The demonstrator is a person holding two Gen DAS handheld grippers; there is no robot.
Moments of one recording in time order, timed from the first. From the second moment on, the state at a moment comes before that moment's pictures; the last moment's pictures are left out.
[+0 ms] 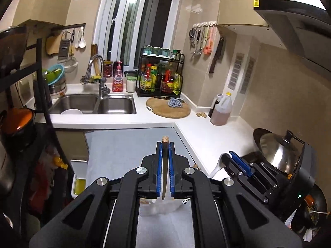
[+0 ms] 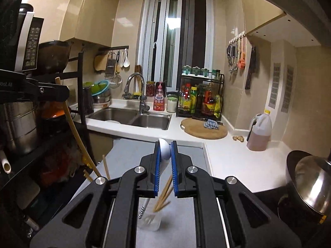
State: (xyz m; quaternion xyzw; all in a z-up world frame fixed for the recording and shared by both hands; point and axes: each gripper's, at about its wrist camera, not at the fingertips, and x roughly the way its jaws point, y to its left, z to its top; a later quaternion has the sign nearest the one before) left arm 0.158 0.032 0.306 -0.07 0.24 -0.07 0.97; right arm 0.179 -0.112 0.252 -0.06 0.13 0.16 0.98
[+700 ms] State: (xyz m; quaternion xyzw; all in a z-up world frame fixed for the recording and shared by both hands) left arm 0.227 0.040 0.189 -0.07 0.34 -0.08 0.93; right arm 0.236 -0.075 0.161 -0.08 0.20 0.16 0.96
